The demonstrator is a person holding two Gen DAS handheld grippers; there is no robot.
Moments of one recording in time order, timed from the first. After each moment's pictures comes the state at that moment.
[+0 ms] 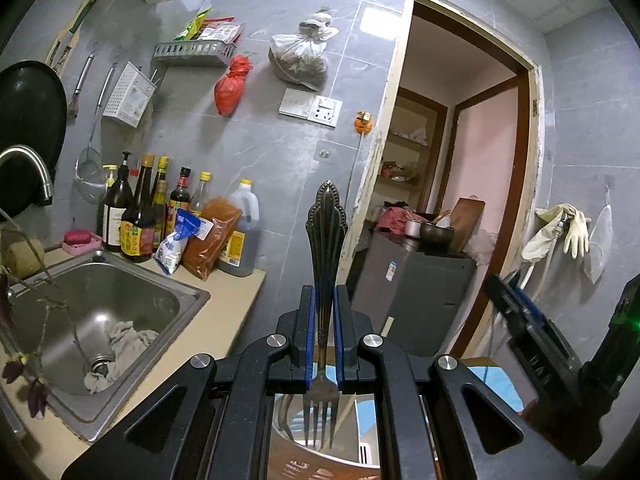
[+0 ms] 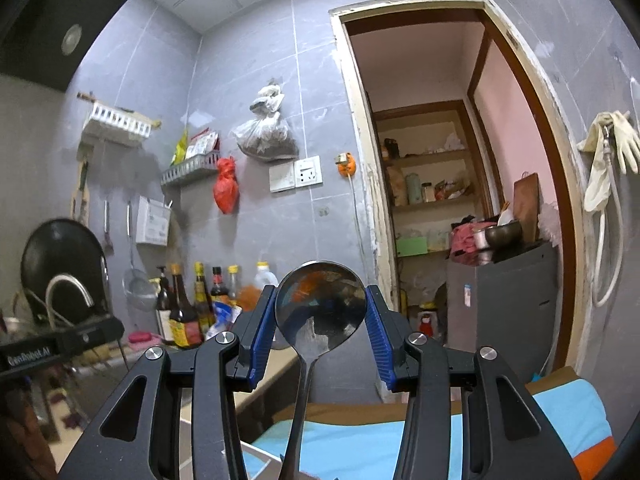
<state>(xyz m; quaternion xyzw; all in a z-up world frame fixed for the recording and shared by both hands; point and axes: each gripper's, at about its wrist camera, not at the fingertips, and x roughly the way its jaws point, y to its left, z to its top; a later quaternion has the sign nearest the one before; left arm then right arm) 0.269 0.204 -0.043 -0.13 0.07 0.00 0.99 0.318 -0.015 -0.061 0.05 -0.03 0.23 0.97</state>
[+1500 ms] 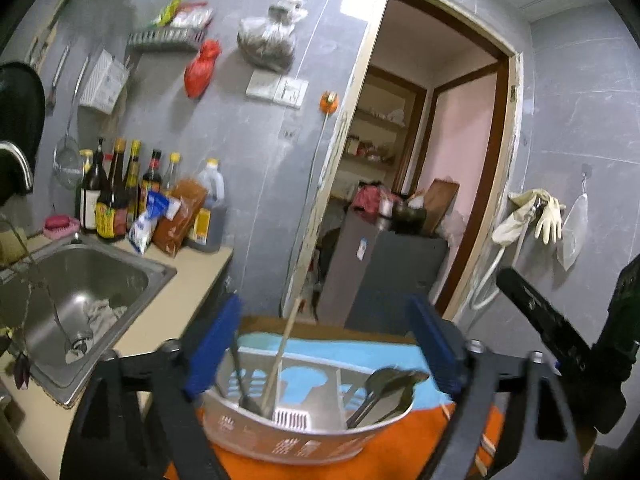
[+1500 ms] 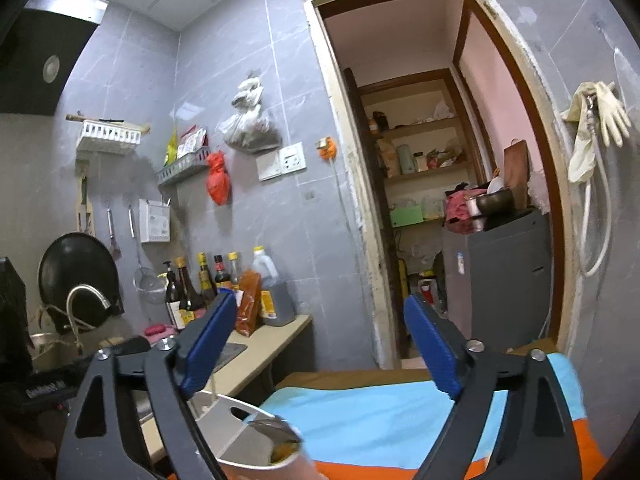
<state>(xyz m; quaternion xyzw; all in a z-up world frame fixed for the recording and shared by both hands) 0.251 0.149 -0.021 -0.13 0.10 -0.04 0.98 0.293 -0.092 -0.031 0.08 0.03 0.23 0.97</state>
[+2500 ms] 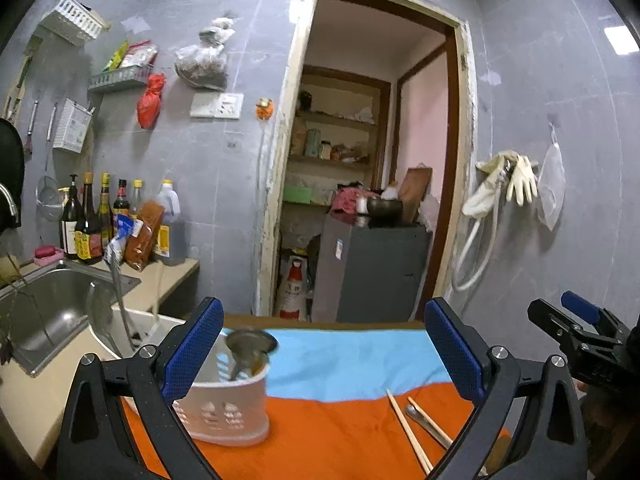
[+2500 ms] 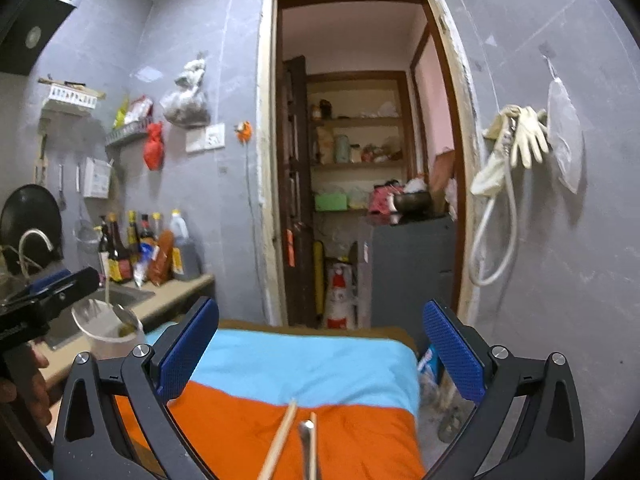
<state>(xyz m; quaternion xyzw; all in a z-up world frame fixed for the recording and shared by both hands) 0.241 -0.002 -0.046 -0.06 0.09 -0.05 0.99 0.257 -0.247 -0.066 0.01 0.08 0.13 0.99</state>
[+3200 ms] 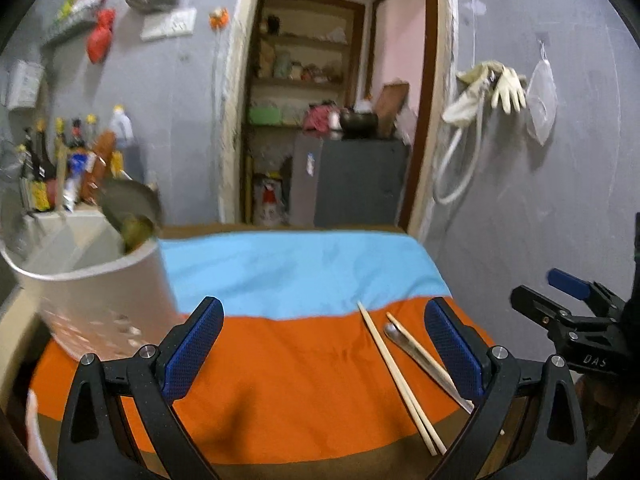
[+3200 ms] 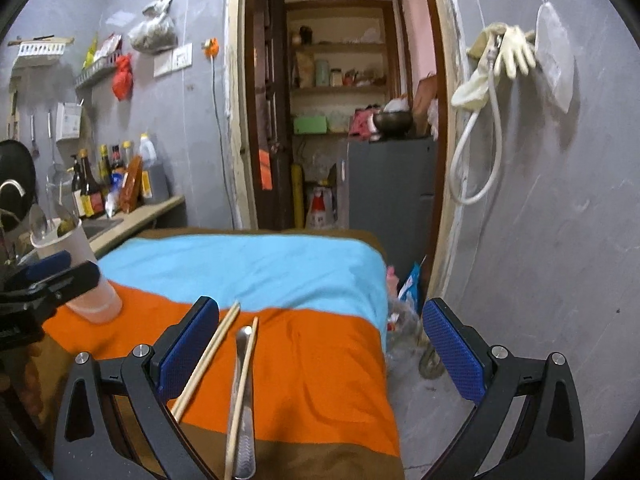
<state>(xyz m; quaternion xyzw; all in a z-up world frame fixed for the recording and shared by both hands) 0.294 -0.056 -0.136 -0.04 0.24 -0.11 0.96 0.294 -0.283 -0.142 0.00 0.22 0.12 0.97</state>
